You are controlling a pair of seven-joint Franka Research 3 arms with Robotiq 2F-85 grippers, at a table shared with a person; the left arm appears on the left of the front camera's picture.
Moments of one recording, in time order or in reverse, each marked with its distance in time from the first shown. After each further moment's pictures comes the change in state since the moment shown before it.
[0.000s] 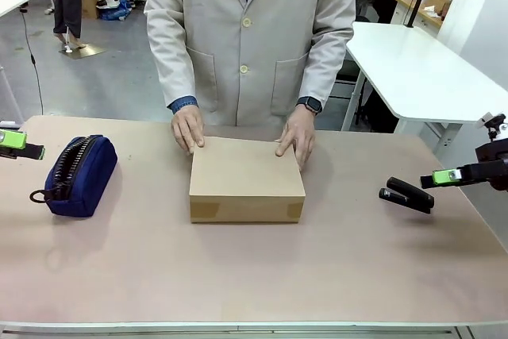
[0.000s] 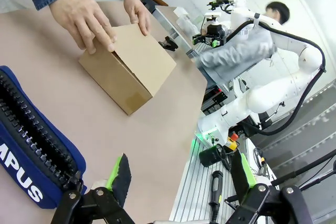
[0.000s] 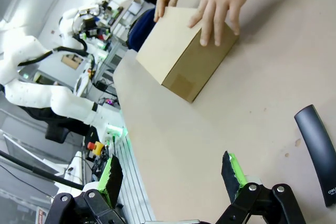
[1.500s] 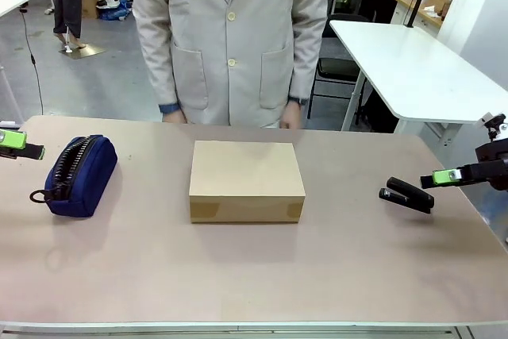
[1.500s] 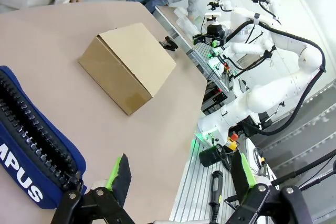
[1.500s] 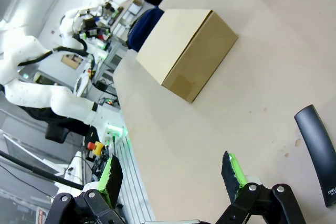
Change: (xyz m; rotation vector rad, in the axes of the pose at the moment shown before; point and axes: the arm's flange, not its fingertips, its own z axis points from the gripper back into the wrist) left arm 0.000 0.000 0.000 0.000 0.000 0.000; right arm 0.000 0.000 0.000 0.000 0.000 0.000
